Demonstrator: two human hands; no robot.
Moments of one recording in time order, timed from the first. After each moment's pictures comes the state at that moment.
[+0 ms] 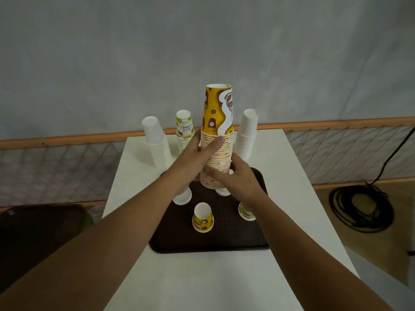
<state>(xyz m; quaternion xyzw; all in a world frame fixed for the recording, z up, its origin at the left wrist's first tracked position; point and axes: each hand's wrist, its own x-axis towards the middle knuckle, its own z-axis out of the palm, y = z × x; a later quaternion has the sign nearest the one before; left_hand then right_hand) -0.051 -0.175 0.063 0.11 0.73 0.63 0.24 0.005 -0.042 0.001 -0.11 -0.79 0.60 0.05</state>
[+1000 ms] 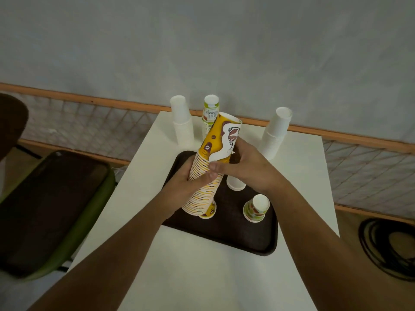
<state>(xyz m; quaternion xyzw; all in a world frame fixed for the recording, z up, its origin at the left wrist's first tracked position) 0.008 -0.207 0.010 0.01 0.76 0.61 0.21 -0.016 -0.008 0.049 0.09 -0.80 0.58 -0.14</state>
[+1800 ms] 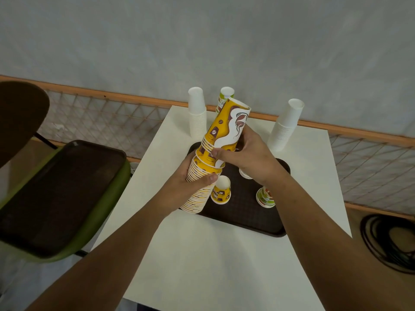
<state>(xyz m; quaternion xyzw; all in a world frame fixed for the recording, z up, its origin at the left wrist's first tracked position) 0.059 -0.266 0.008 0.02 0.79 0.59 0.18 0.024 -0.069 0.058 0.08 -0.78 0.61 -0.07</state>
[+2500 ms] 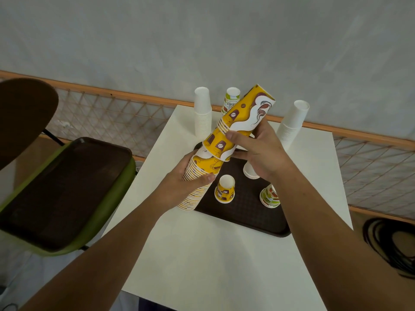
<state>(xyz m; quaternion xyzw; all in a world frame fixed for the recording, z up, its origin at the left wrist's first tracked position) 0.062 -0.289 0.009 0.01 0.81 0.56 0.17 0.026 -0.073 0.074 0.01 -0.64 0.77 -0.07</state>
